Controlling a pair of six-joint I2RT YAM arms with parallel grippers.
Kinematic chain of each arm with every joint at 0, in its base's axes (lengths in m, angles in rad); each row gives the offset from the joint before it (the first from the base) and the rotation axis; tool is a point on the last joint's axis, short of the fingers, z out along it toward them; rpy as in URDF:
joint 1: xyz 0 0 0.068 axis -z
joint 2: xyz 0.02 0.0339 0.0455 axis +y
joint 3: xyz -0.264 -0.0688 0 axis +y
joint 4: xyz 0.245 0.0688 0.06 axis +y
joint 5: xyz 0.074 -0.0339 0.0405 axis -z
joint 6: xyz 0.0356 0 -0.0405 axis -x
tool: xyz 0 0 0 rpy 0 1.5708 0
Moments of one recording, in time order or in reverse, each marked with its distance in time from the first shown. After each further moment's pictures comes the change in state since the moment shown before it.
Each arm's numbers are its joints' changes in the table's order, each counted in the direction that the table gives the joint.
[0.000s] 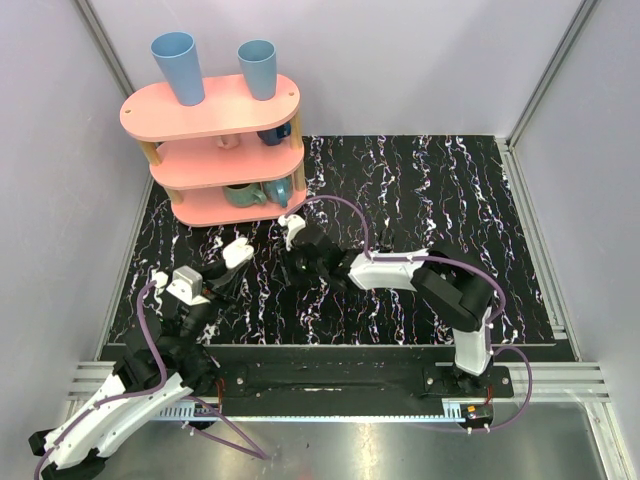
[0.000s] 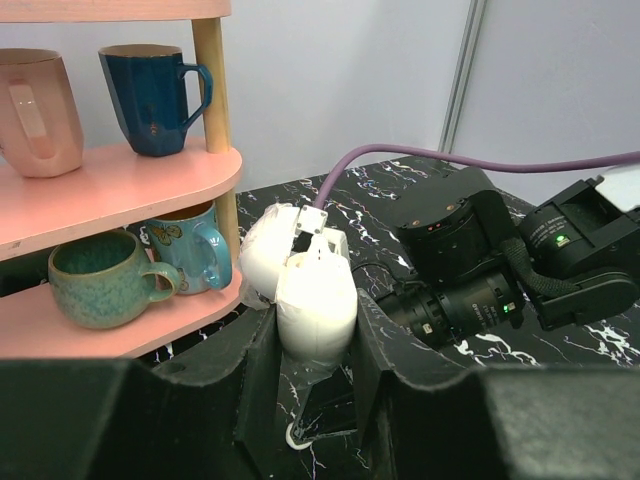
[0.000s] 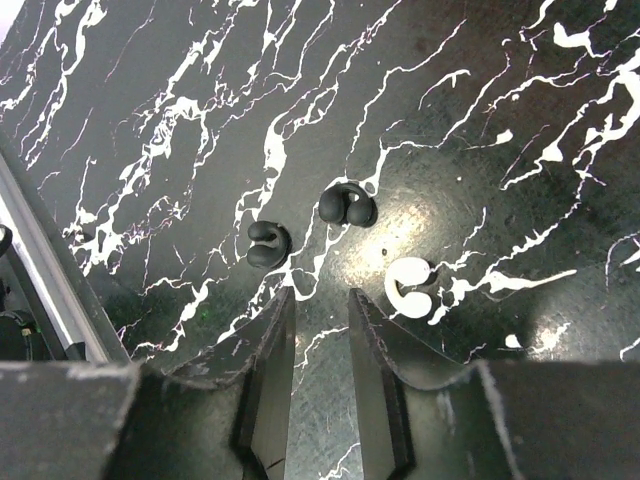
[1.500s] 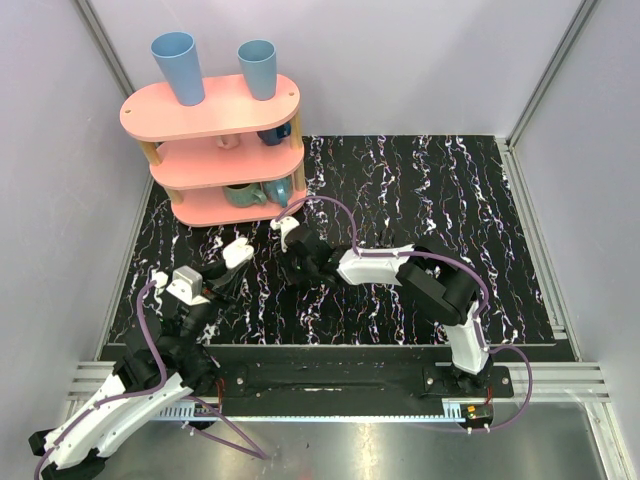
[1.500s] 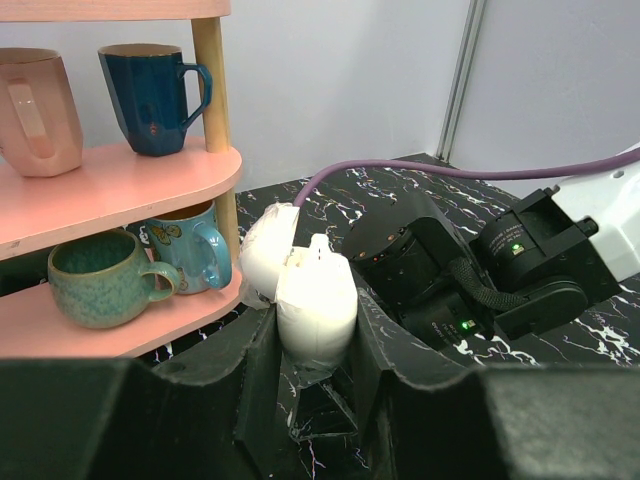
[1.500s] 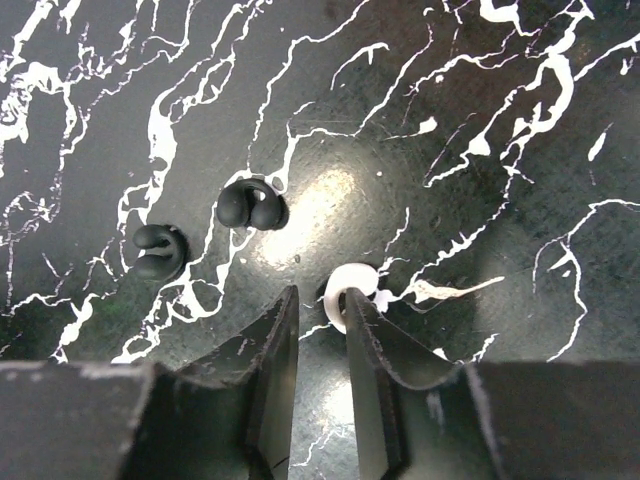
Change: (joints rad) left arm 0.000 0.000 0.000 0.000 0.000 0.001; right arm 0.000 0.112 -0.117 0.147 0.099 0.113
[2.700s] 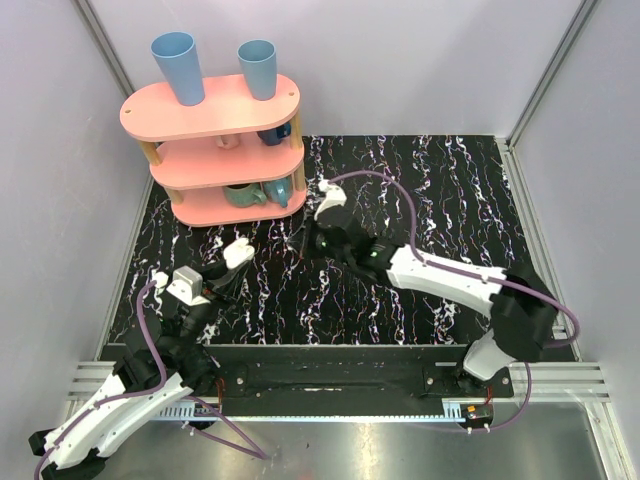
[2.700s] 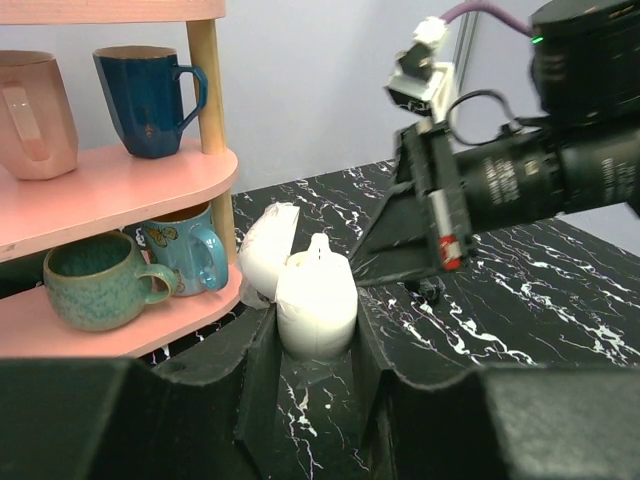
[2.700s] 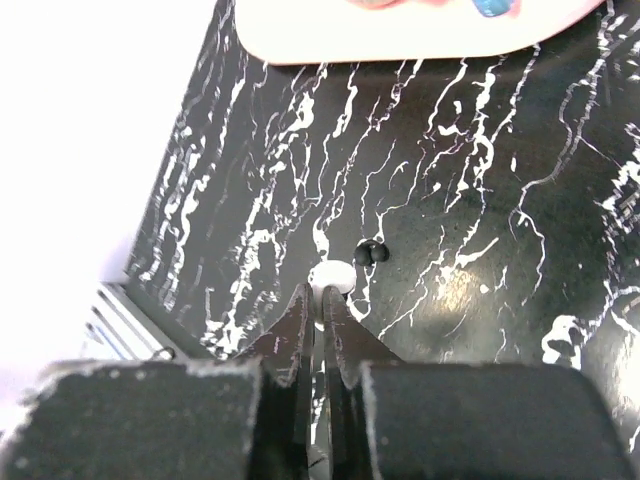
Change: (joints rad) left arm 0.000 0.000 0.000 -0.001 0.012 0.002; right arm 0.006 -0.424 0.085 0.093 0.166 -0.370
